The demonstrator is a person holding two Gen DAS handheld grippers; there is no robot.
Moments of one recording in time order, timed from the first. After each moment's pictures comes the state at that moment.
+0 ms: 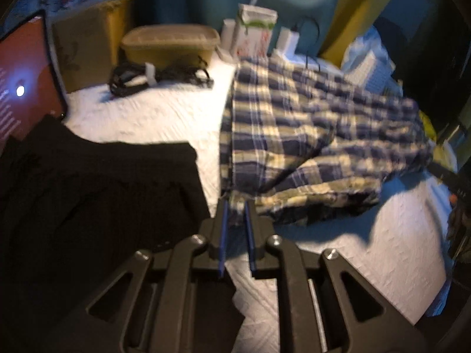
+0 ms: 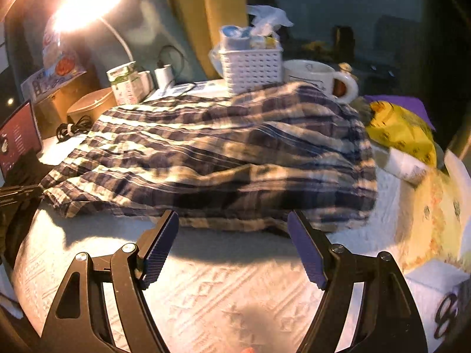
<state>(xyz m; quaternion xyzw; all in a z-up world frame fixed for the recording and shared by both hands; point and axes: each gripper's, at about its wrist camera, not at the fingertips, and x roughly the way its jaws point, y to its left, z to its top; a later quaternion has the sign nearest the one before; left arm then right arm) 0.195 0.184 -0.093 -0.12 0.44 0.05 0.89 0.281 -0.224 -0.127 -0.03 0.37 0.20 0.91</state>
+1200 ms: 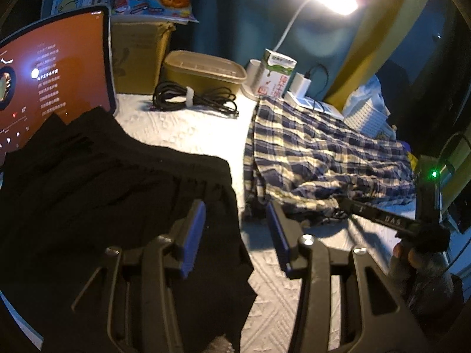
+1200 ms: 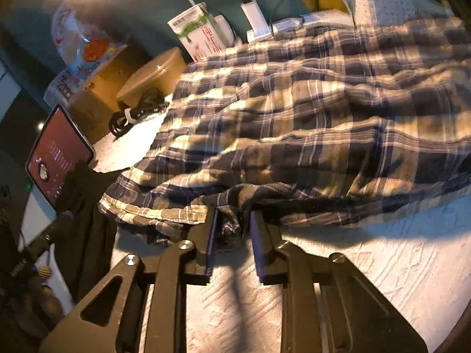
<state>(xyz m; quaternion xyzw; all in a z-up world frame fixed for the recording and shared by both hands) 0.147 0.216 -0.071 -0.18 0.38 0.06 0.91 0.267 -0.027 -0.158 0.07 0.46 0.30 0.83</state>
